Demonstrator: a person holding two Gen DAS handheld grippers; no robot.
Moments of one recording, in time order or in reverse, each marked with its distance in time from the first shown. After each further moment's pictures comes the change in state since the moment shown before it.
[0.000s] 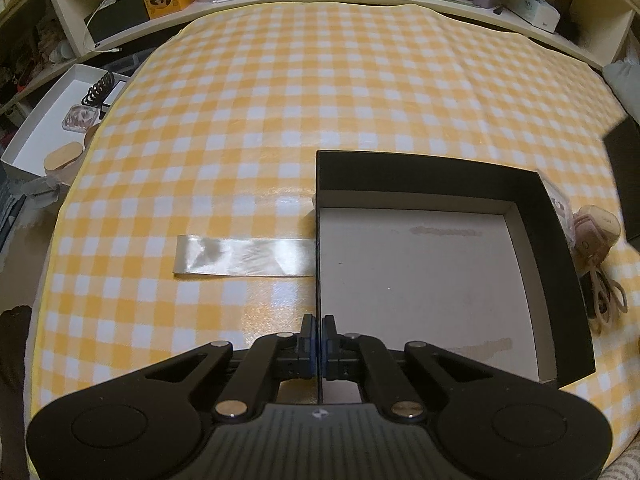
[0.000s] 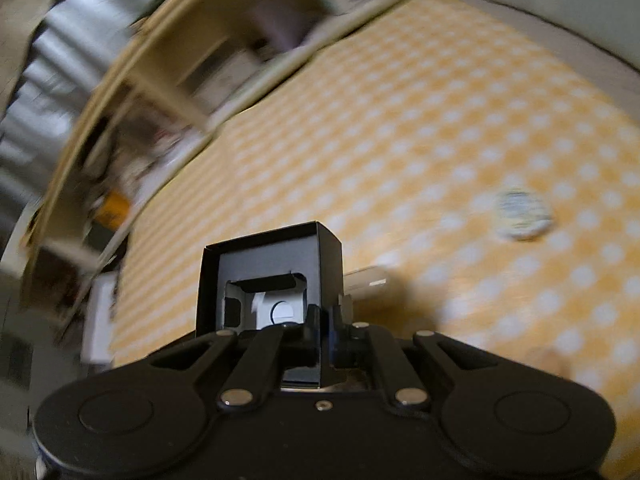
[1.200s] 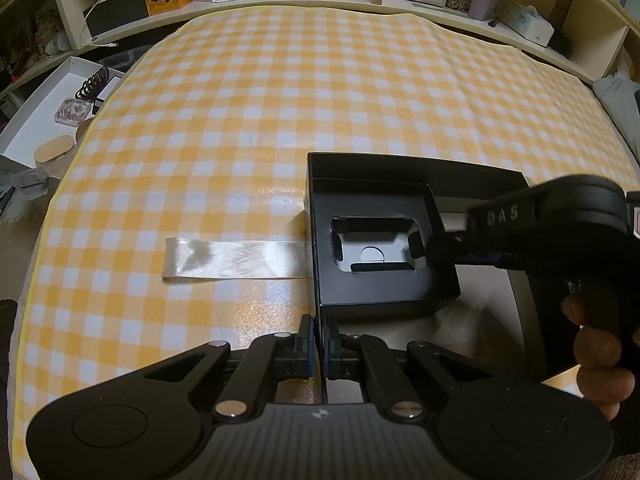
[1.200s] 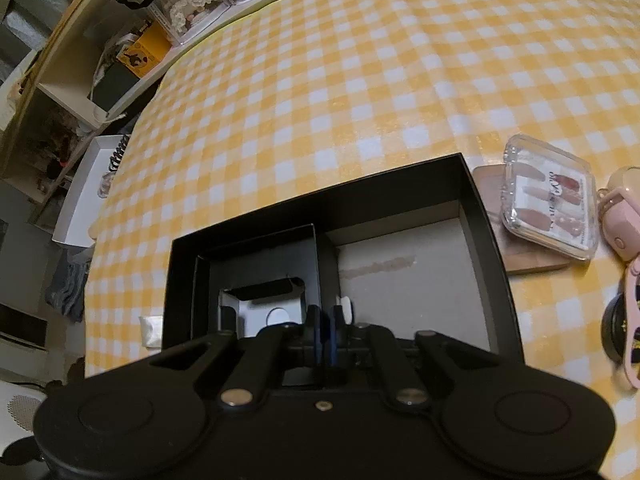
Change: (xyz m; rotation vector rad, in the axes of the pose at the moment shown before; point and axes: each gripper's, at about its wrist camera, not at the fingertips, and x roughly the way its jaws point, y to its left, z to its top) left arm 0.002 0.016 -0.012 -0.037 -0.018 -0.059; right arm 0.179 0.150 -0.085 -0.176 0.221 -0.049
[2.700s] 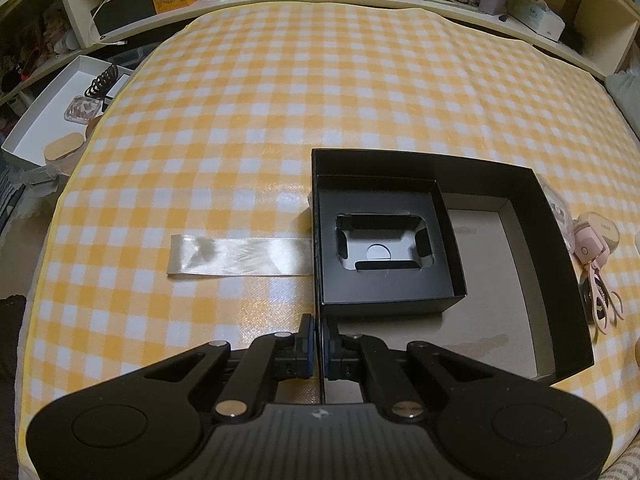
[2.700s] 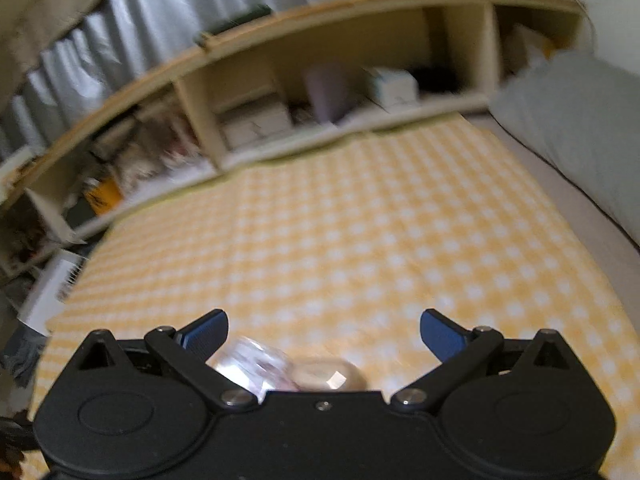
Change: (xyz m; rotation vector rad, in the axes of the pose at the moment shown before) left arm 0.000 0.002 -0.006 -0.001 0.010 0.029; right arm -0.212 -0.181 0.034 -0.104 -0.393 -0.217
